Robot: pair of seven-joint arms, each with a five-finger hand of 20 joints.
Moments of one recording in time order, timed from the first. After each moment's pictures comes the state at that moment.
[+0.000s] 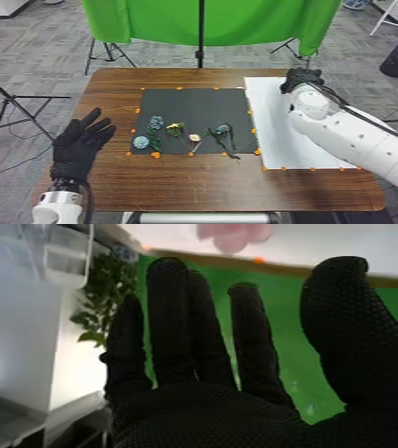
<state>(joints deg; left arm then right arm) 132.1 -54.0 -93.2 -125.4 30.5 14.2 22.2 -39.2 -45.3 21.1 -75.1 -115.1 -3.4 44.7</state>
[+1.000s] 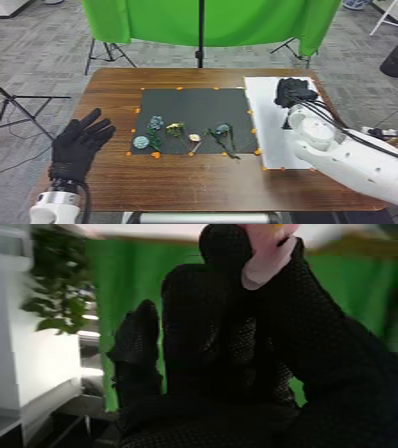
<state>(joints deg) 133.1 -56.1 -95.4 -125.8 32.3 12.5 19.7 -47.9 -35.9 20.5 -94.6 -120.8 12.2 44.2</state>
